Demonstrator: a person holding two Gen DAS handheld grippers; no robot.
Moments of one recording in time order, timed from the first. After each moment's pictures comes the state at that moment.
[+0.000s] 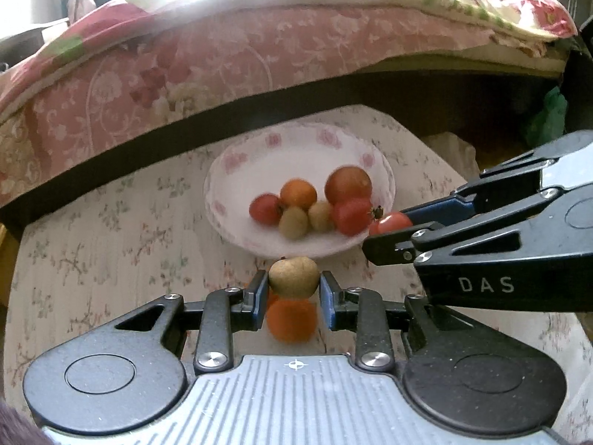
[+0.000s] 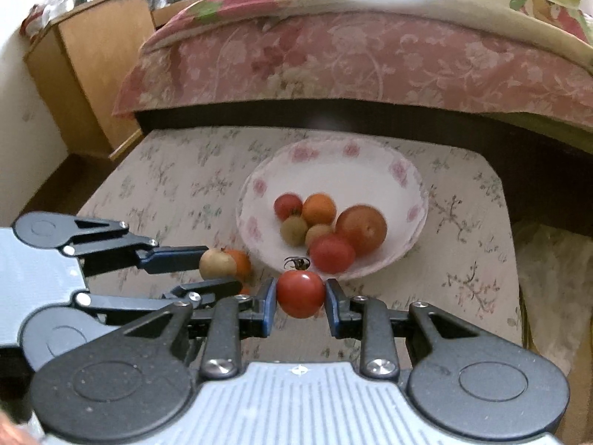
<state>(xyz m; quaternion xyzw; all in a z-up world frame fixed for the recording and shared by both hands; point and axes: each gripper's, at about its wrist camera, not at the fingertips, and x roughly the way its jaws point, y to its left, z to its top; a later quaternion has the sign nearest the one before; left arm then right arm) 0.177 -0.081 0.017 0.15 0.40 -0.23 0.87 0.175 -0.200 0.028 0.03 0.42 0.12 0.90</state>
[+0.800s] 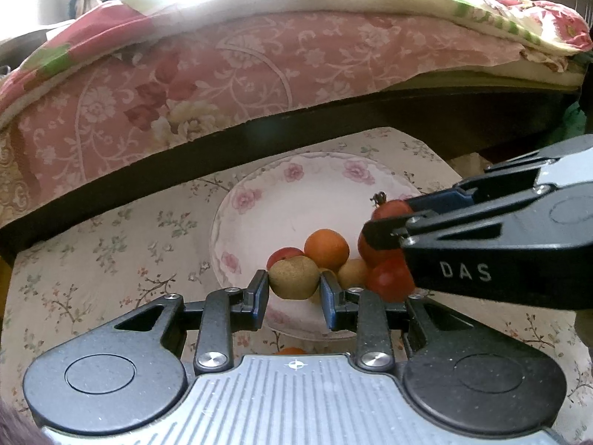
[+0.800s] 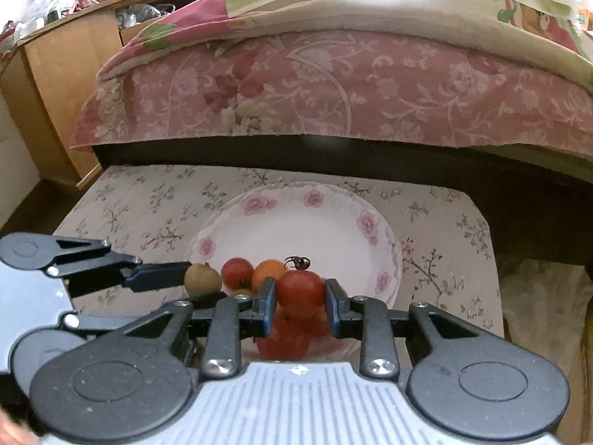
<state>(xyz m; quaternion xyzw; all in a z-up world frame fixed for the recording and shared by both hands) 0.226 -0.094 0.008 0.15 0.39 -0.22 0.88 0.233 -0.211 0.022 0.02 0.40 0.08 0.91</state>
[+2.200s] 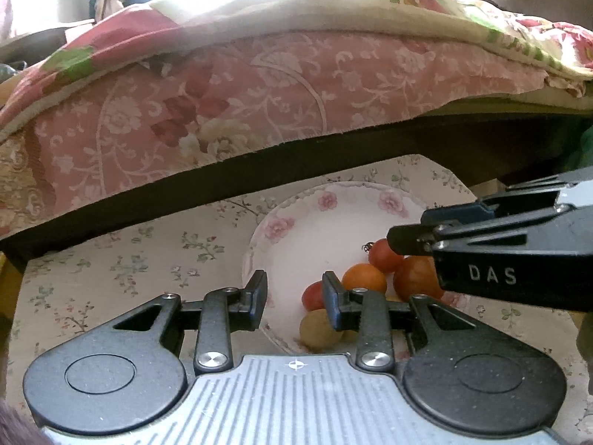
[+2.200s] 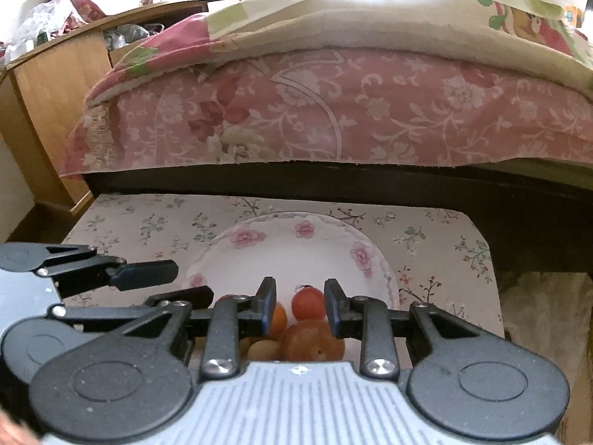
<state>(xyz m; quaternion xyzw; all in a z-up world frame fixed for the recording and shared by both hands) 0.242 -0.088 0.014 0.13 0.36 -0.19 0.90 0.250 -0.216 0.026 0.04 0.38 0.07 0.92</state>
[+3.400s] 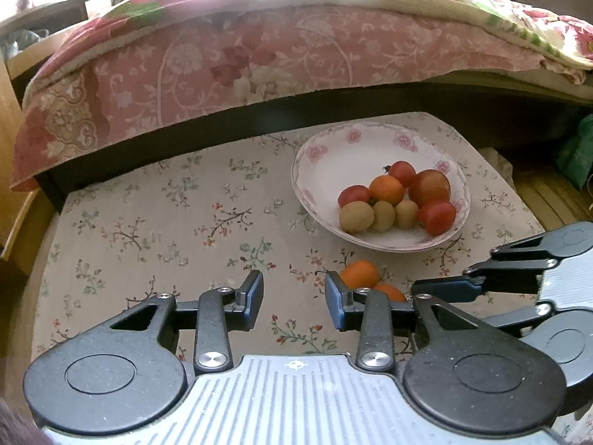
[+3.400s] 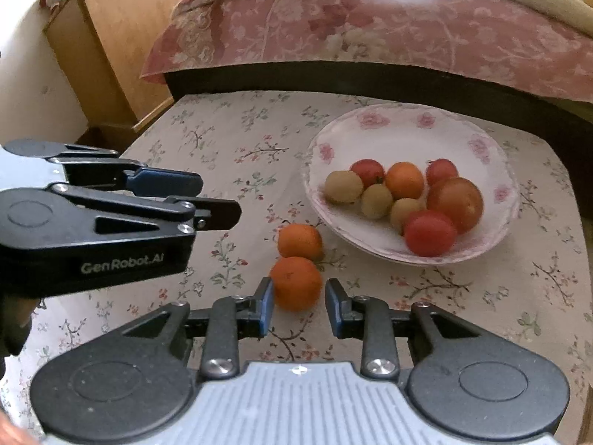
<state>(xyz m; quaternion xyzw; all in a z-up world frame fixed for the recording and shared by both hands) 0.188 -0.026 0.013 0.12 0.40 -0.18 0.89 0.181 -0.143 -0.010 0.01 0.45 0.17 0.88</state>
